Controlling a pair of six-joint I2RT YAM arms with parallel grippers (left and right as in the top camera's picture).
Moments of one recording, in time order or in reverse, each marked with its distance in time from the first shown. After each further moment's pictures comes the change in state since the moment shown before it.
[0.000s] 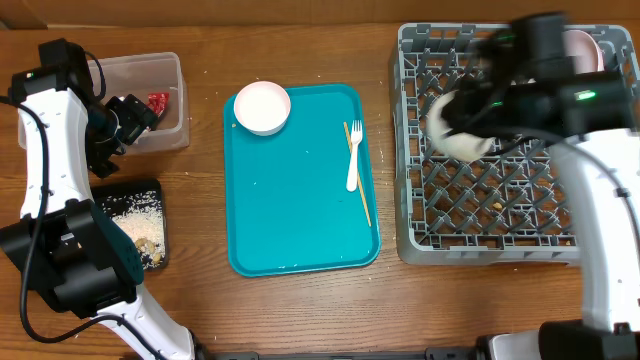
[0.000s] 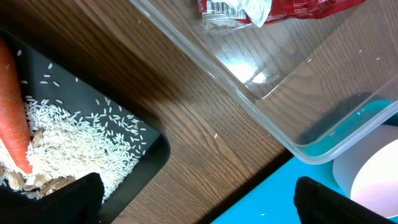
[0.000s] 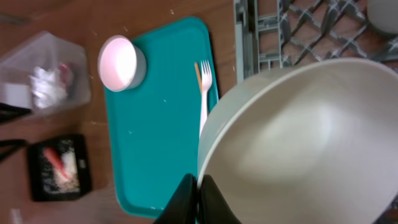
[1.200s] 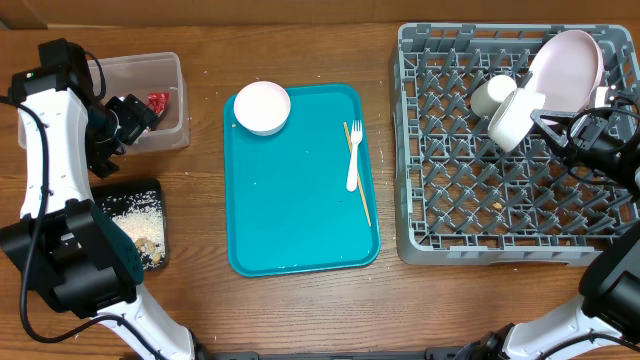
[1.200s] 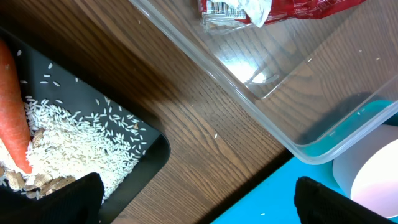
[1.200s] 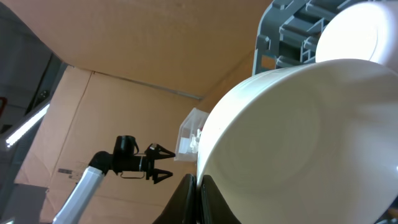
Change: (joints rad) left arm 0.000 0.000 0.000 0.000 0.000 0.000; right arm -0.657 0.284 -0.448 0.465 -1.049 -0.387
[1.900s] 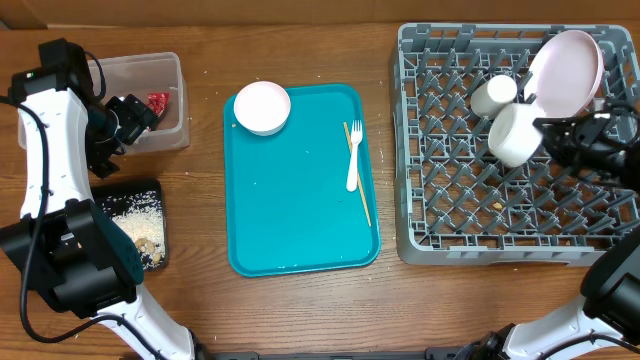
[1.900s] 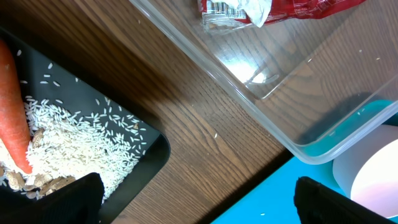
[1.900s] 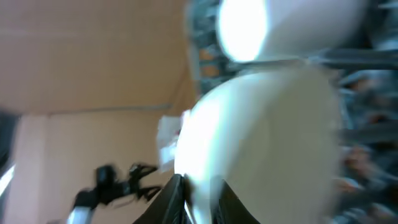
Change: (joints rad) left arm 0.000 0.000 0.000 0.000 0.000 0.000; right arm -0.018 0.000 0.035 -0.085 0.235 0.198
